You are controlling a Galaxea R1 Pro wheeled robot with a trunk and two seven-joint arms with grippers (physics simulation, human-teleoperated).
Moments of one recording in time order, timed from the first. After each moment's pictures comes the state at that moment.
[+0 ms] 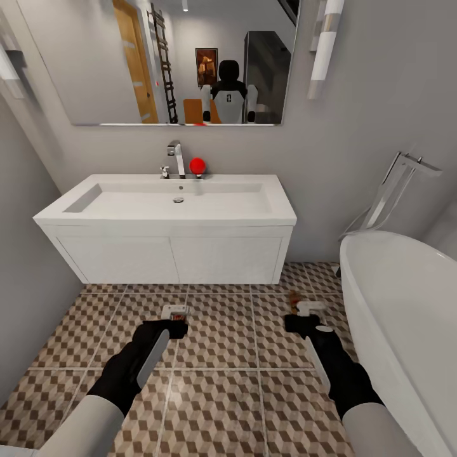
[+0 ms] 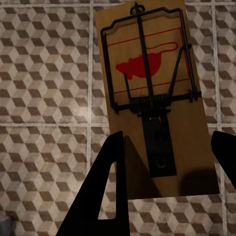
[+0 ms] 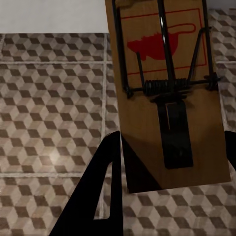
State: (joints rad) left arm -0.61 -0.02 -0.23 -1.01 0.28 0.73 0.29; right arm -0.58 0.03 0.01 -0.97 0.00 0.45 -0.03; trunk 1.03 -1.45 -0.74
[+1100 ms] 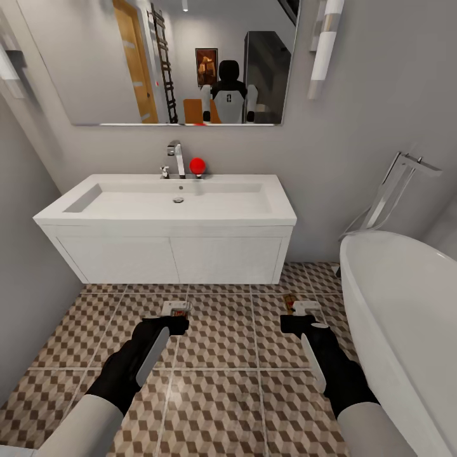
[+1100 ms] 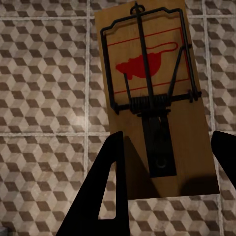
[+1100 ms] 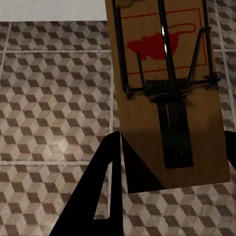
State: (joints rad) left arm -0.61 -0.02 -0.24 -1.05 0.29 0.74 0.29; right arm -0.58 0.05 0.01 -1.00 0.00 0.54 -0.03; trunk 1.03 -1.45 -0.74
